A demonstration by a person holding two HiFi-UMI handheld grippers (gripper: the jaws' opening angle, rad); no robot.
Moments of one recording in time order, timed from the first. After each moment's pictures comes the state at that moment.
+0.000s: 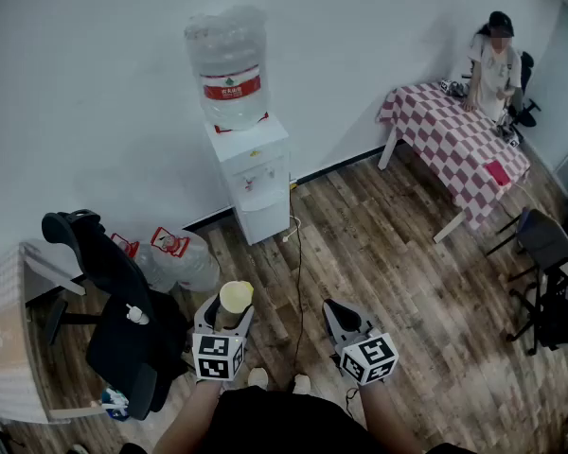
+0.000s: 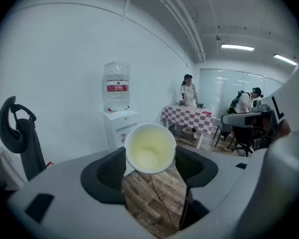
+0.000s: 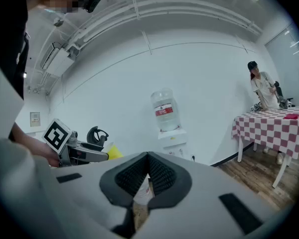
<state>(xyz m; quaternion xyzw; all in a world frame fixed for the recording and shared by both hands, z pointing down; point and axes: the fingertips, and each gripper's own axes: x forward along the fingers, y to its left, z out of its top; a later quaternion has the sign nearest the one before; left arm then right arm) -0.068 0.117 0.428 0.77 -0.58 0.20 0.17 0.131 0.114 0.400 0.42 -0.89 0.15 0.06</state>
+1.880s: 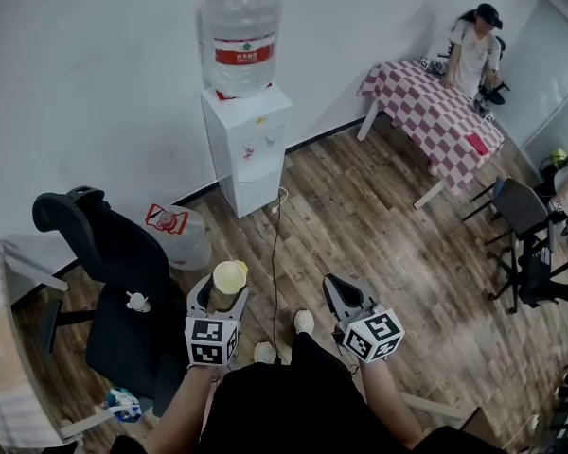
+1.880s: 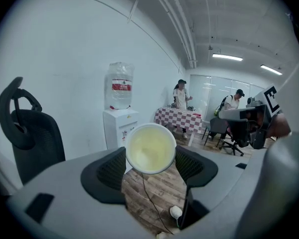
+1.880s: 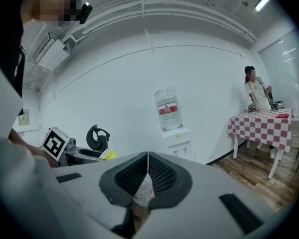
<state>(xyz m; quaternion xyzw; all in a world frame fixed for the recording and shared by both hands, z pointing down) -0.186 0.158 0.439 0.82 -0.52 0.18 0.17 0.019 0.164 0.391 0.47 -0.87 0.16 0.06</state>
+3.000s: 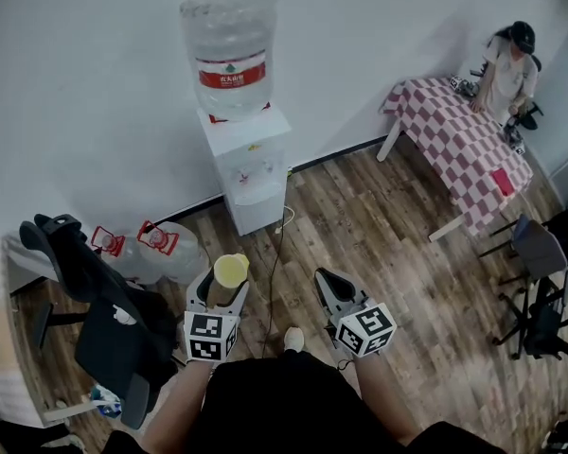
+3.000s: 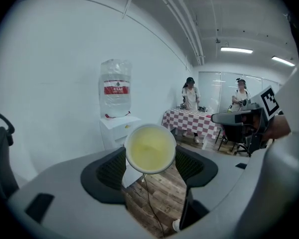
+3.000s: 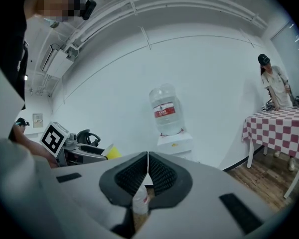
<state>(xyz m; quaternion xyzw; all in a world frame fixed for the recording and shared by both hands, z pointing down) -0.095 0.010 0.427 0.78 -0.57 0.19 0.16 0.090 -0.010 0.399 0.39 -0.91 0.15 0.05</state>
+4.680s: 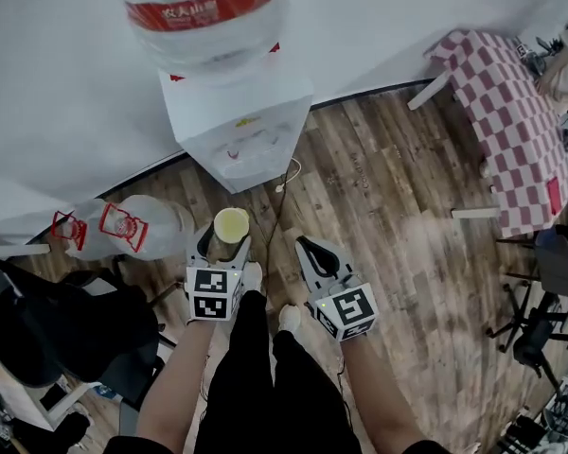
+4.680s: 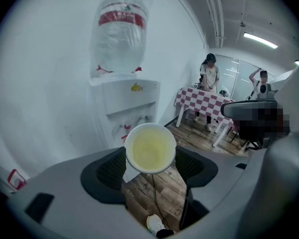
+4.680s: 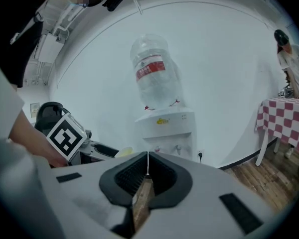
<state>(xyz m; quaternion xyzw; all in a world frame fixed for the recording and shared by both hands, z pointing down) -0.111 -0.228 0.632 0.74 -0.56 0.26 0.25 0.021 -0.229 0.566 0.36 -0.91 0.17 0.14</state>
